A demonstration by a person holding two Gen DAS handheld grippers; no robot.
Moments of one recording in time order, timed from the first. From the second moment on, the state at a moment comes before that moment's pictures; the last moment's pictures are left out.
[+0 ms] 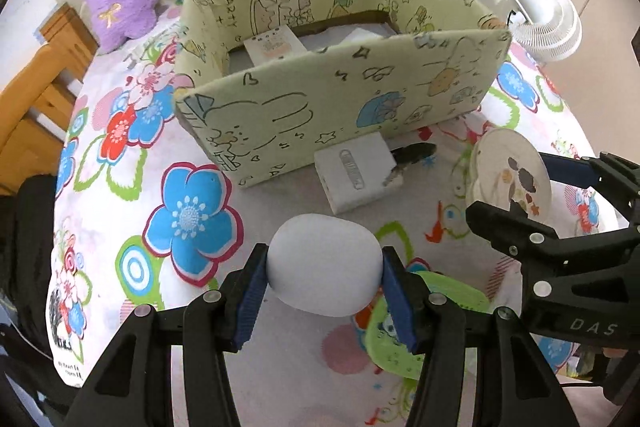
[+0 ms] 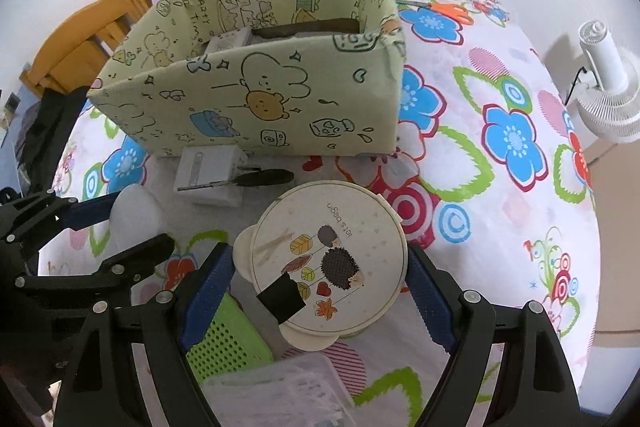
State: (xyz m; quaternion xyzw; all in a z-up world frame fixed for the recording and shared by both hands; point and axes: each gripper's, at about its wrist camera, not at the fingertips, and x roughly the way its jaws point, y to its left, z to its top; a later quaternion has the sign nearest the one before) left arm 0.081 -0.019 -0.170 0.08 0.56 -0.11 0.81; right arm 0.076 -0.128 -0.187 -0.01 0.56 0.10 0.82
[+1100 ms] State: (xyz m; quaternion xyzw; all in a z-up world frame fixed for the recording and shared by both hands) left arm 0.049 -0.014 -0.081 0.03 0.51 -0.09 0.85; right arm 0.061 -0.144 -0.104 -0.03 0.51 0.11 0.86
